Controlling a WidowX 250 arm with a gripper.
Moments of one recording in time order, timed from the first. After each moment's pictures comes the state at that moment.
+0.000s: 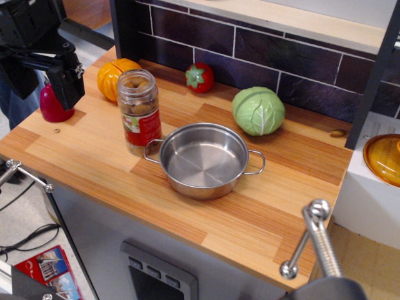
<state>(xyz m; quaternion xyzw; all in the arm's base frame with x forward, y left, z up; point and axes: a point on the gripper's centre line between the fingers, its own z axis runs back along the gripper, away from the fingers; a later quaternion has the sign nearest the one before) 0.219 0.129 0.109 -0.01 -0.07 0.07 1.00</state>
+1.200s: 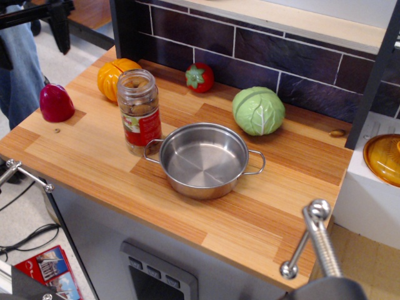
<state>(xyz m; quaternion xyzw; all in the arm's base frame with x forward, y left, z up) 0.243 0.172 0.125 -0.04 0.02 0.49 0.87</state>
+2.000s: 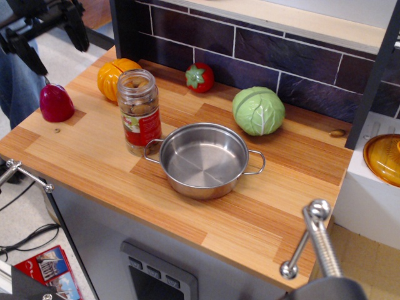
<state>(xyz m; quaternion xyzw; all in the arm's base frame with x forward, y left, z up) 0.291 0.184 0.084 -0.14 0.05 0.56 0.81</state>
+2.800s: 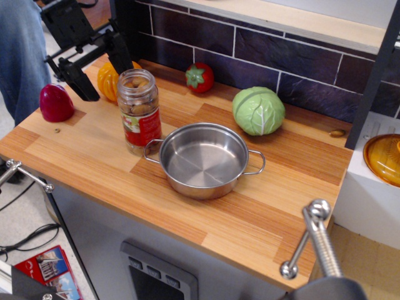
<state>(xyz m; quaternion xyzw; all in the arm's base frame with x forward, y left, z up) 0.308 0.135 0.051 -0.19 0.16 0.62 0.75</state>
